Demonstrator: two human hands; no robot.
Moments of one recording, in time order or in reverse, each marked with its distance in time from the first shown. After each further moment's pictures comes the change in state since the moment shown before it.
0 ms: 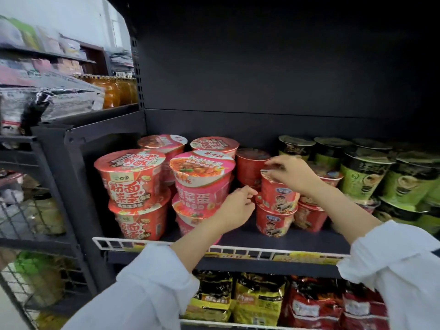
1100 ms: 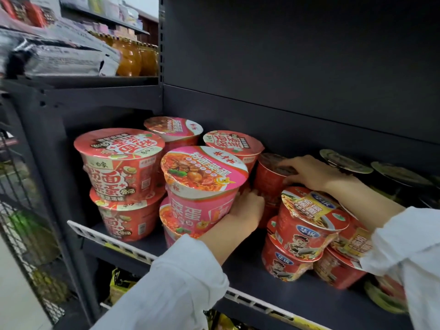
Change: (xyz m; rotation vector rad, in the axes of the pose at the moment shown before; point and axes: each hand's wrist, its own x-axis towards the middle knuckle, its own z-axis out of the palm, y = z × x) left_hand 0.111 -0.028 0.022 0.669 0.074 -0.224; right_hand 0.131 0.045 0.022 -0.285 -0.374 -0.201
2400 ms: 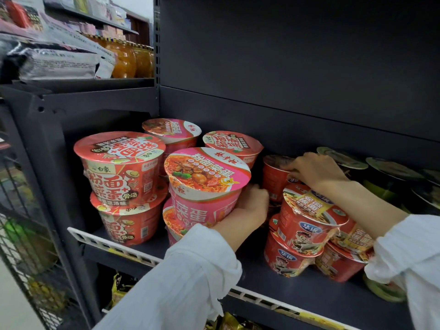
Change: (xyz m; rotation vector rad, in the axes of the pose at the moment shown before) left_hand 0.001 0.005 -0.008 -0.320 -0.014 -0.129; right_hand -0.024 -0.019 -0.006 -0.436 0.145 0.080
